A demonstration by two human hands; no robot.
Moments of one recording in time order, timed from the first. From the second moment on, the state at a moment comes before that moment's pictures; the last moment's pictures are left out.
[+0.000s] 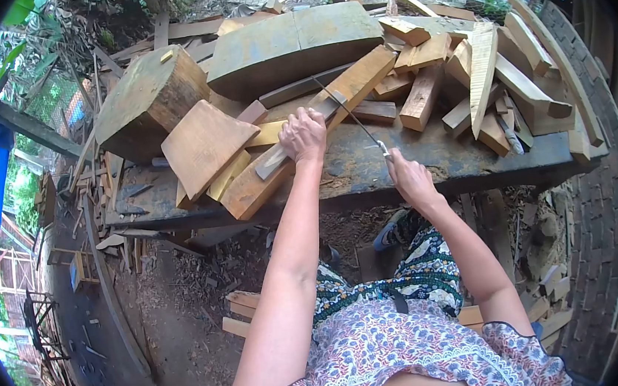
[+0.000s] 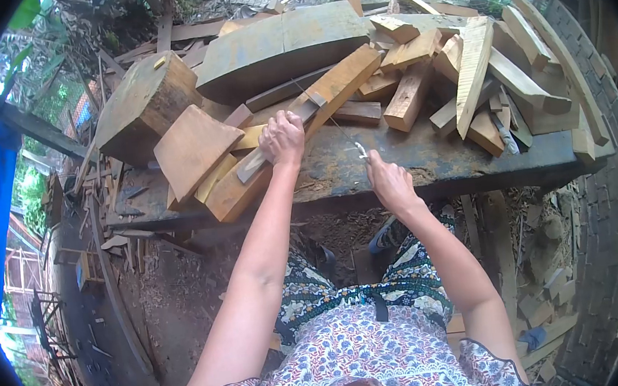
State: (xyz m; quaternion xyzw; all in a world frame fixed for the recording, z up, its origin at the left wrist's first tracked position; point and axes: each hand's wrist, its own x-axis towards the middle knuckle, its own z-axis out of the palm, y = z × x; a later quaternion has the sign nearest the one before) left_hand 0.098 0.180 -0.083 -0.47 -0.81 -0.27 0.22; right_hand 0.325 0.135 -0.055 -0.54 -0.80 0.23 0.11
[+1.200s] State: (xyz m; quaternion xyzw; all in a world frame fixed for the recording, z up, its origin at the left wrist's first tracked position) left_hand 0.101 0.178 -0.083 -0.48 -0.81 -0.27 0.19; right_hand 0.303 0.165 -0.051 -0.52 -0.82 0.20 0.13
